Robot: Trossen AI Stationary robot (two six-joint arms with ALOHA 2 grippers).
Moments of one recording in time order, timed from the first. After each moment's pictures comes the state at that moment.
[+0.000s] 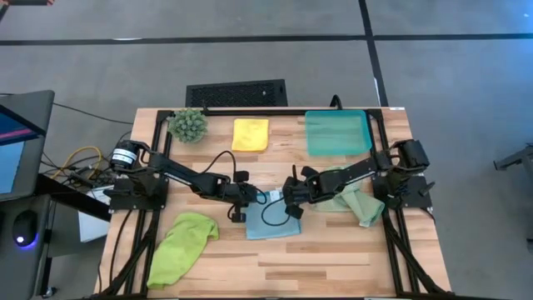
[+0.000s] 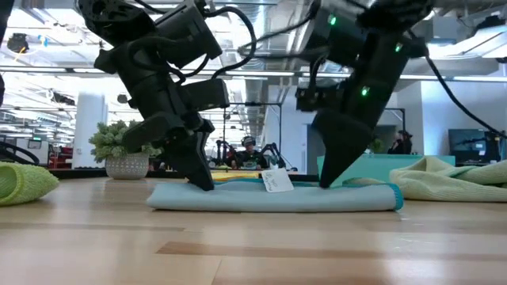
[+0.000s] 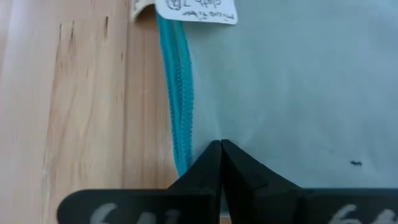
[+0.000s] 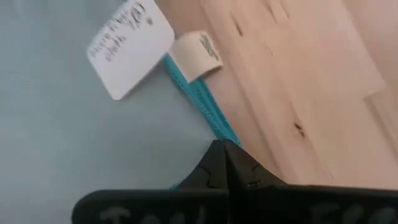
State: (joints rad) left arm -0.13 1.75 0.83 -0.06 -0.17 -0.01; right arm 0.16 1.81 0.97 -0.40 0.32 0.46
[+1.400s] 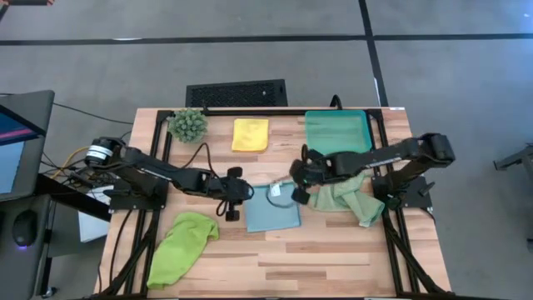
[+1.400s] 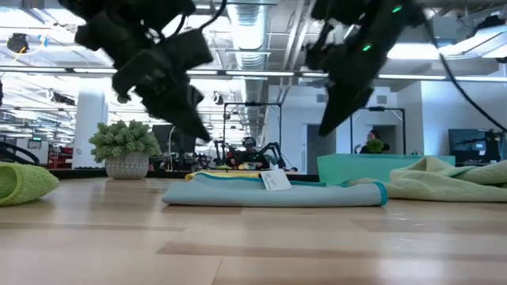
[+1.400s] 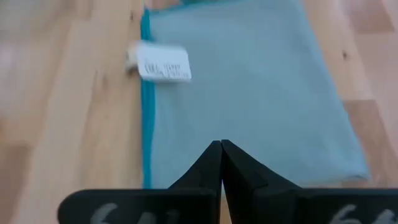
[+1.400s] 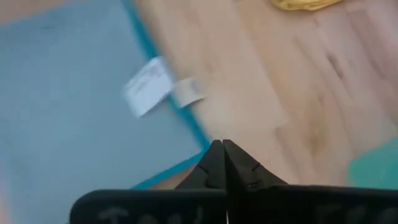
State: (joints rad) left arm -0.14 1.52 0.72 0.00 -0.14 -0.06; right arm 0.10 1.54 0.97 -0.52 0.27 0.33
